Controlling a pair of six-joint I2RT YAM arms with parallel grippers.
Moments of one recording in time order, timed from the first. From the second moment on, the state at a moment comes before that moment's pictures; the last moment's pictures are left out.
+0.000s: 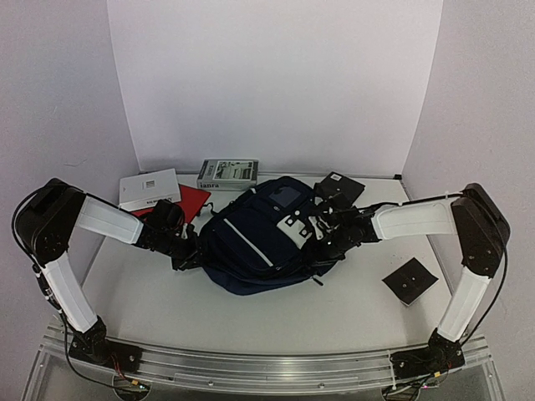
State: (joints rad) left arm -0.48 1.74 0.79 -0.02 0.49 -0.91; right arm 0.70 1.80 1.08 -0.32 -0.22 0.40
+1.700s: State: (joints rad) left arm -0.65 1.62 0.64 0.21 0.34 -1.01; right arm 1.06 2.18 1.76 -0.54 -0.12 0.85
